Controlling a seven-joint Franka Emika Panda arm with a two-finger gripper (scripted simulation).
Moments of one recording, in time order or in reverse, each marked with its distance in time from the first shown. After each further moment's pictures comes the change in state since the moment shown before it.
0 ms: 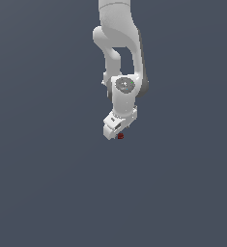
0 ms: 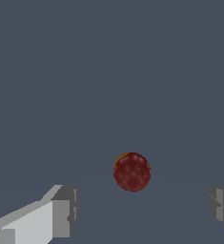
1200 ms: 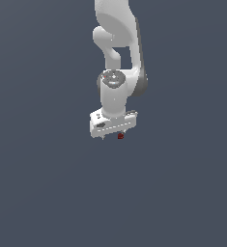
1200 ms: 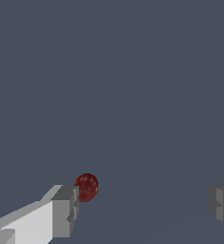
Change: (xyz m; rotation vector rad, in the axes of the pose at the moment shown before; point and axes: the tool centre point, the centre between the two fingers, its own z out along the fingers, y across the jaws) arm 0.015 0.067 -0.055 -0.010 0.019 0.439
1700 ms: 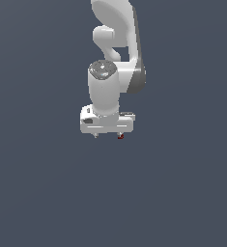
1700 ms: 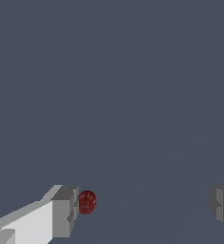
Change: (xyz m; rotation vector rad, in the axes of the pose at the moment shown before) arm 0.023 0.032 -0.041 0.010 0.020 0.283
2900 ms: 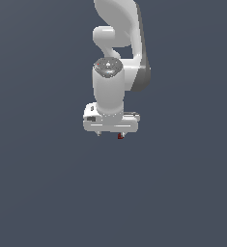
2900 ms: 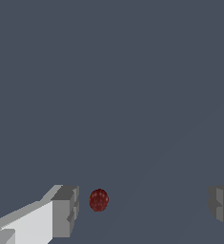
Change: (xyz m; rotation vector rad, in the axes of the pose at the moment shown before) arm 0.002 -0.014 -0.009 -0.002 -0.015 0.077
